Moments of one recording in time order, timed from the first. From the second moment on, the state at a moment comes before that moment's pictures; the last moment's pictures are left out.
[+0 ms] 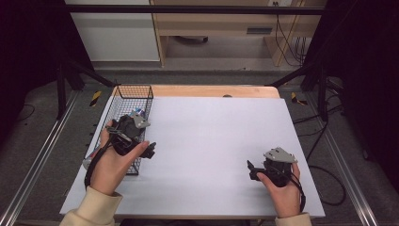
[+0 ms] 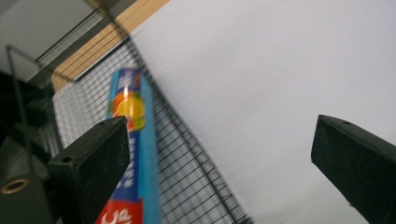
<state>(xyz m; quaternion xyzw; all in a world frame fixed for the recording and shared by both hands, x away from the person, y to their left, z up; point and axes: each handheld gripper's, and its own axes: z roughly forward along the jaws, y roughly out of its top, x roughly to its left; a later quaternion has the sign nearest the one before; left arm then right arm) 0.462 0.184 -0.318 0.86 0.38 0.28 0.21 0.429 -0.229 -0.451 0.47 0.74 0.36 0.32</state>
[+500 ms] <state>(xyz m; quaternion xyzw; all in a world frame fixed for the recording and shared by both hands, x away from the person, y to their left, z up) 0.459 0.132 -0.335 0.88 0.27 0.25 0.31 0.411 -0.238 -0.452 0.48 0.73 0.35 0.33</state>
